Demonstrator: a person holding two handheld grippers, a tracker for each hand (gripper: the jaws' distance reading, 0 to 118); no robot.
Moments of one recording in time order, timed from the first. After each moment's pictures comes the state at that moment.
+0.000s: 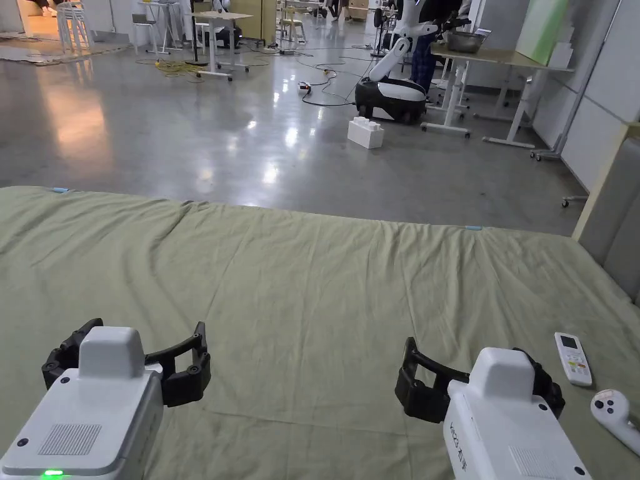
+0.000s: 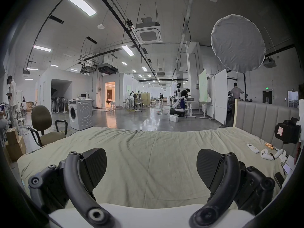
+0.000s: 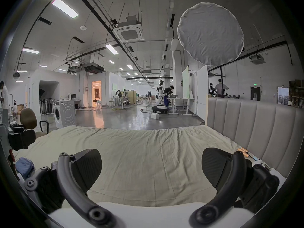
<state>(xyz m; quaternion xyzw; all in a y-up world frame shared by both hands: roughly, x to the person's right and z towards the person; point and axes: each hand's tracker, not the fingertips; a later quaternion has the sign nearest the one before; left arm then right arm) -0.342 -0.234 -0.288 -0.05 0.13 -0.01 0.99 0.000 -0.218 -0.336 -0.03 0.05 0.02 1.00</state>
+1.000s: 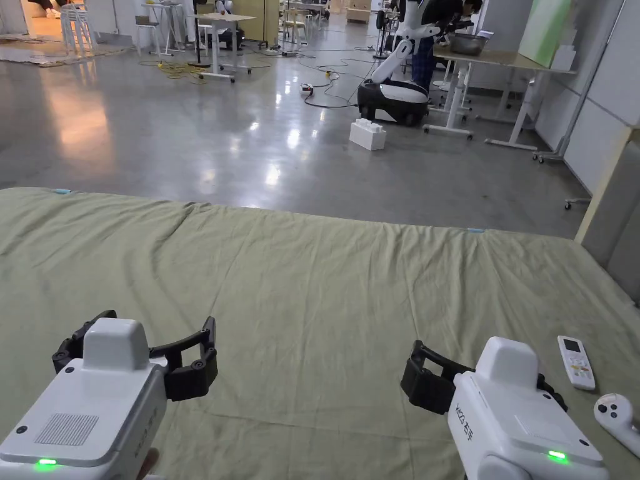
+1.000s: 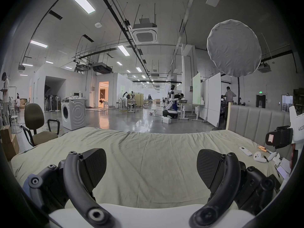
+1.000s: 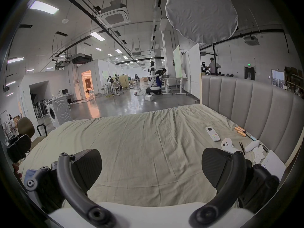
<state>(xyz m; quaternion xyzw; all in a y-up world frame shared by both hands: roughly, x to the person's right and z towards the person) -0.344 -0.228 -0.293 -0.04 0.09 0.01 0.99 0.000 -0.207 -0.353 -0.15 0.02 -0.03 0.99</state>
